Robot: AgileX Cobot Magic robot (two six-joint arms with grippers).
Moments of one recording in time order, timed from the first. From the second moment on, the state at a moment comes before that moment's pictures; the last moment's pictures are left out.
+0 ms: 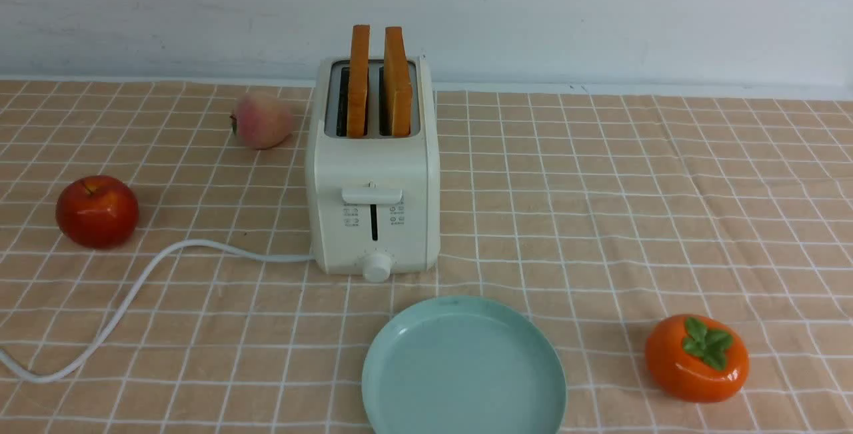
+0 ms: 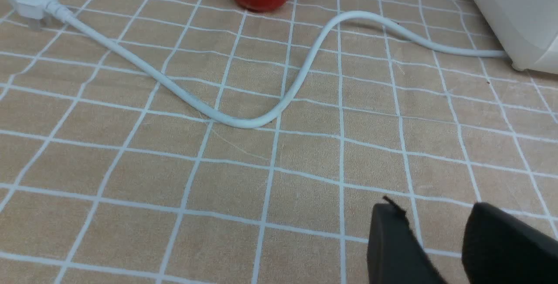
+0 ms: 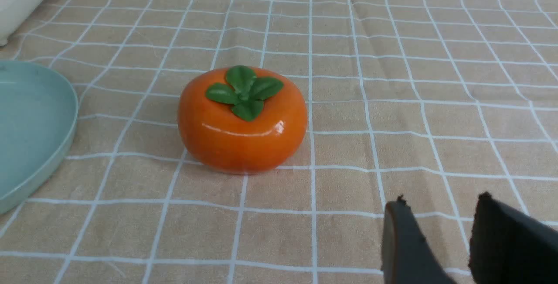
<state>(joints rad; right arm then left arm) 0.03 -0.01 0.01 0.00 0.39 -0.03 -0.01 -0.01 0.03 0.07 0.40 -0.29</state>
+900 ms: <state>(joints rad) 0.03 -0.01 0.02 0.00 0.31 -0.03 -0.01 -0.01 0.03 0.07 0.40 -0.29</state>
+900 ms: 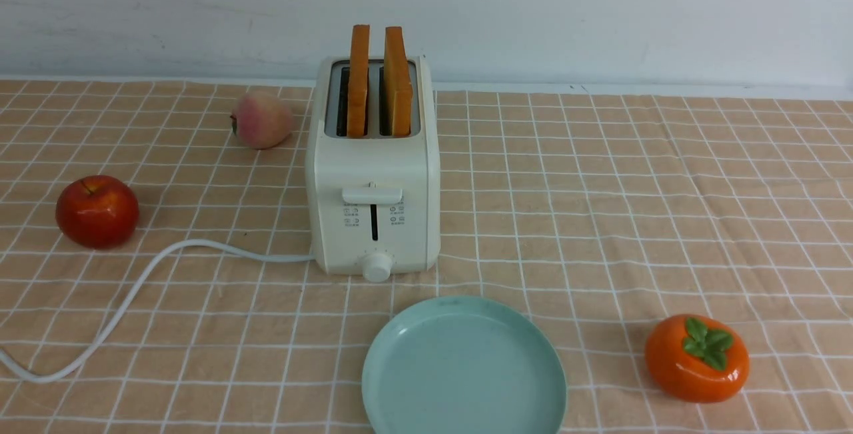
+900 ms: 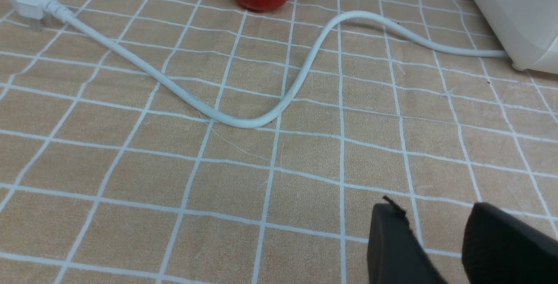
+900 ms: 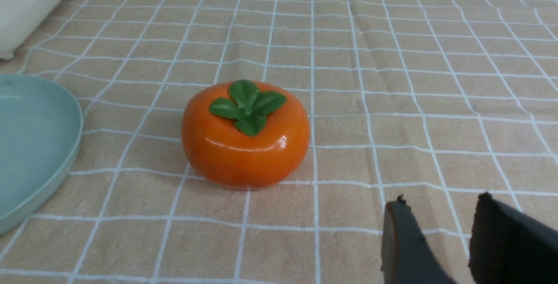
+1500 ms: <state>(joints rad) 0.03 -0.01 0.02 0.00 0.09 -0.03 -0.01 -0.01 0.03 0.03 0.25 -0.30</state>
